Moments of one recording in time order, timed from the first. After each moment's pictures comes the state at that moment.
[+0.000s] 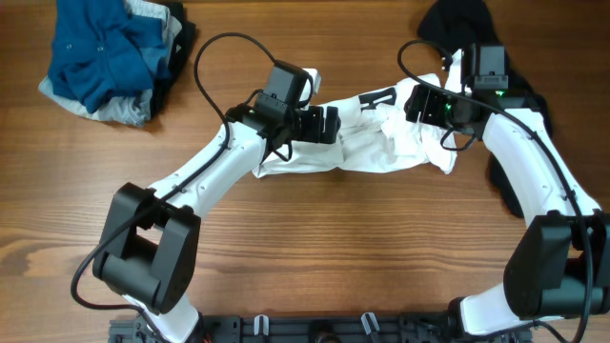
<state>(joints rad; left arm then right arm) -0.50 1.83 1.27 -0.37 0.21 -0.37 0.02 1.70 1.25 -0.65 -0.14 0.23</state>
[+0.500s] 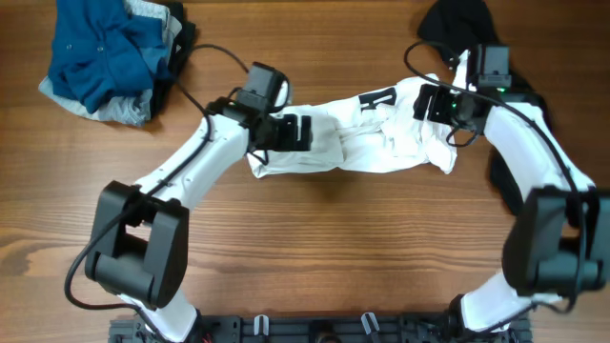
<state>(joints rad) -0.39 1.83 1.27 -0.63 0.21 -0.37 -0.03 1.82 1.25 -0.55 -0.08 0.16</state>
